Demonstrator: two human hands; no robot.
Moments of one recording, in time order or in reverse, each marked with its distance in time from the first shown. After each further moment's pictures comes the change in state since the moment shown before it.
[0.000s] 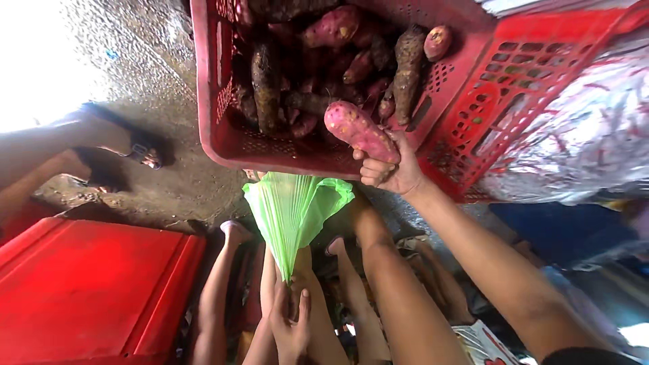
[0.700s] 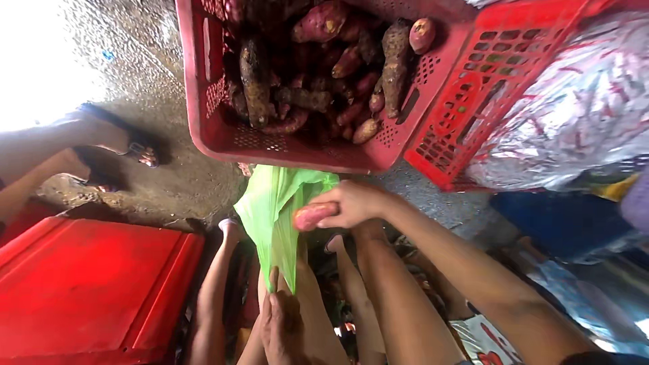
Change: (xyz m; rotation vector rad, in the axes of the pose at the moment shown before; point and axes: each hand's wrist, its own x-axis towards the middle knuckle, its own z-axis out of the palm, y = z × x) left_hand -0.016 0.043 0.004 -0.651 0.006 -0.165; right_hand -0.009 0.051 0.060 -1.609 -0.191 0.168
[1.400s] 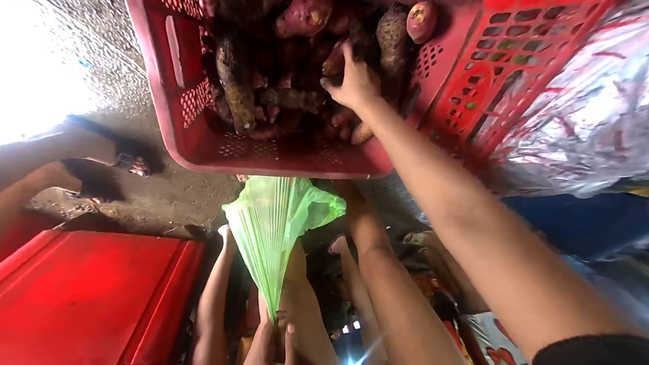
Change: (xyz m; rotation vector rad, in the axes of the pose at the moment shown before) left_hand -0.024 -0.031 -0.050 0.808 0.017 0.123; right_hand 0.102 0.119 -0.160 -0.266 0.847 0.700
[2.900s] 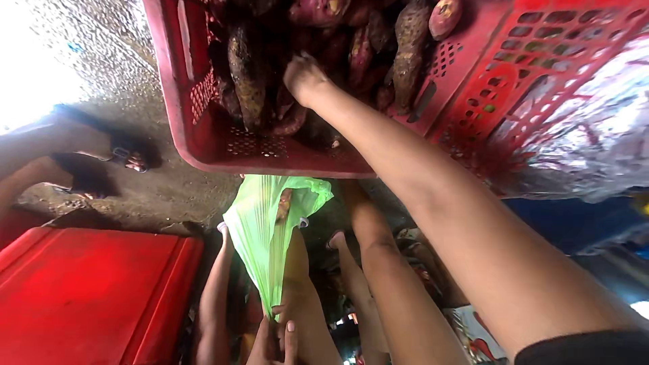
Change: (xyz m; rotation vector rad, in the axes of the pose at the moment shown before) left_hand 0.022 0.018 -0.015 -0.088 -0.004 -0.080; right_hand 0.001 -0.115 0.048 -0.519 -0.288 -0.545
